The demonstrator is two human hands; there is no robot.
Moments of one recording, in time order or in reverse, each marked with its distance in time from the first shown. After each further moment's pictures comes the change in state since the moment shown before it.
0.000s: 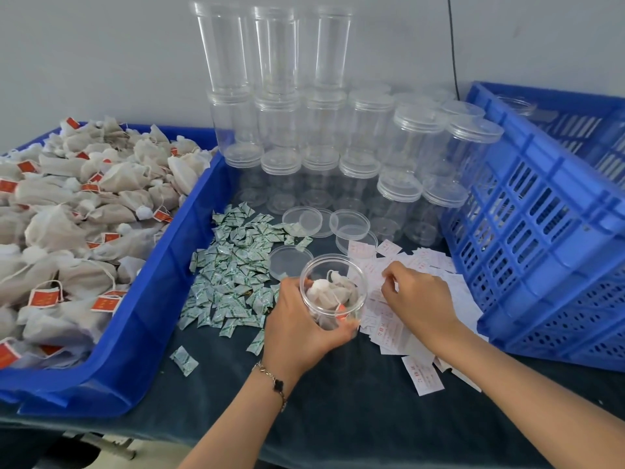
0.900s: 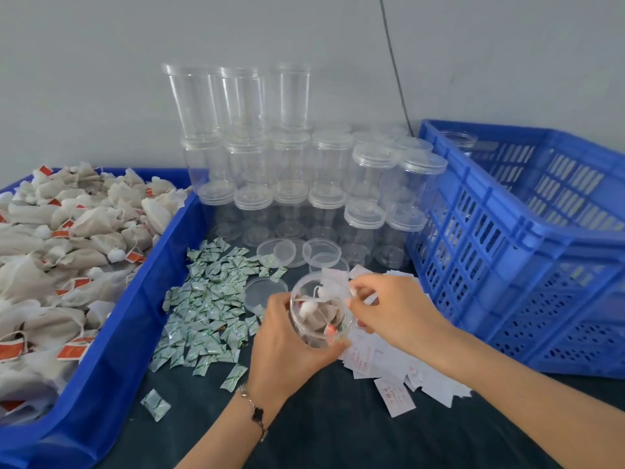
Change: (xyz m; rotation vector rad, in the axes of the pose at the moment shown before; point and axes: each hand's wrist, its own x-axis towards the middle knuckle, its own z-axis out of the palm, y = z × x) left_hand 0.005 0.033 -0.001 -0.094 -0.006 0.103; right_hand -0.007 -0.033 -0.097 0.435 -0.244 0.126
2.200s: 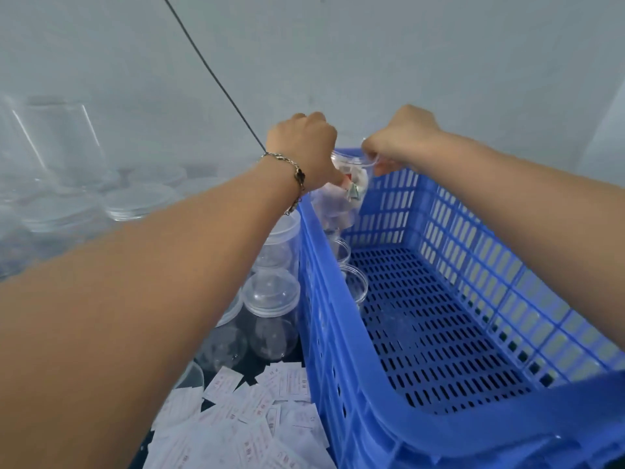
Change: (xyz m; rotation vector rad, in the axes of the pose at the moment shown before) left_hand 0.332 0.256 0.201 0.865 -0.170 0.695; right_hand 0.231 0.153 -0.280 -0.045 0.555 0.427
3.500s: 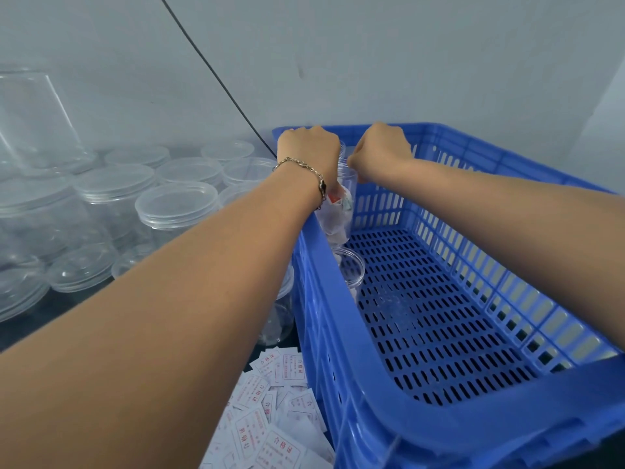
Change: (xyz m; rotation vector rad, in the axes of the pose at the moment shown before) left_hand 0.002 0.026 0.043 0.149 -0.160 -0.076; right_hand 0.000 0.031 0.051 -0.201 -0.015 -0.127
